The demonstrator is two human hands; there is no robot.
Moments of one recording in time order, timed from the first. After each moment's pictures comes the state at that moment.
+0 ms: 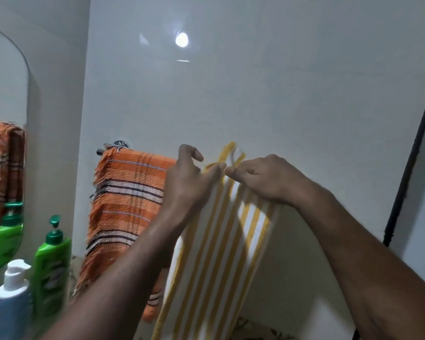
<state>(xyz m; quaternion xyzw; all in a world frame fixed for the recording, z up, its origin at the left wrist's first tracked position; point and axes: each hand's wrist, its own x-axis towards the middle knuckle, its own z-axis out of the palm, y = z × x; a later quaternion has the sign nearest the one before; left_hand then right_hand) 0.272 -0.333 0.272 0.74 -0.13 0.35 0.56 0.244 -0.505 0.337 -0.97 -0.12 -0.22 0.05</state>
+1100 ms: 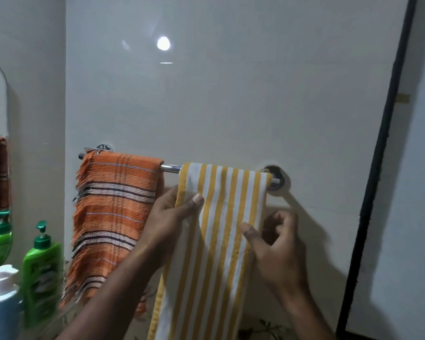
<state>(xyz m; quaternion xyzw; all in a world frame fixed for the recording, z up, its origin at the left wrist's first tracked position) 0.244 -0.349 0.212 0.61 -0.21 0.12 0.75 0.205 -0.552 0.175 -0.77 0.01 -0.43 0.48</state>
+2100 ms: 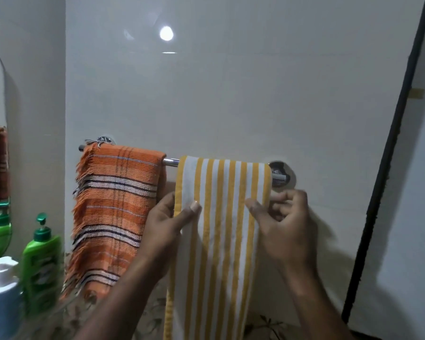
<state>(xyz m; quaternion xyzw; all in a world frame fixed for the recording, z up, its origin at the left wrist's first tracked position) 0.253 -0.344 0.179 0.58 -0.18 0.13 0.78 0.198 -0.540 0.210 -0.76 0.03 -0.47 0.46</state>
